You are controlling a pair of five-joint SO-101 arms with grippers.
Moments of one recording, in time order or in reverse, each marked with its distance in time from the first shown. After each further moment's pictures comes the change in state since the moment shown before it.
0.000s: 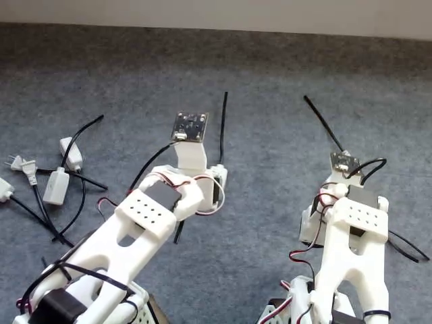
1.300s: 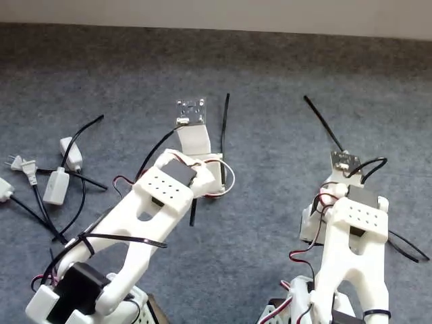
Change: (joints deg) left arm 2.5 22.2 -13.5 4.8 7.2; right arm 0.0 0.0 0.0 -1.1 0.0
